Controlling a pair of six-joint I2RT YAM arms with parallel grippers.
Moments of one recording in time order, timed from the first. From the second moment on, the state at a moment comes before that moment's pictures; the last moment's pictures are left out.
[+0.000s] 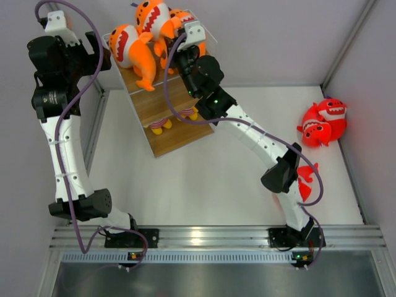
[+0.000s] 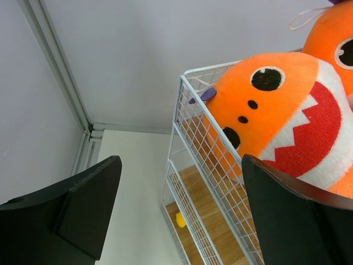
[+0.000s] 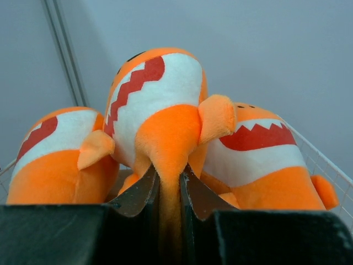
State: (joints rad) left arm 0.17 1.53 2.15 -0.70 0.19 -0.13; right arm 0.89 2.13 2.39 0.22 0.39 -0.11
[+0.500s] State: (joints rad) left arm 0.17 1.53 2.15 -0.70 0.19 -0.13; right arm 0.90 2.14 2.41 0.11 0.38 -0.07
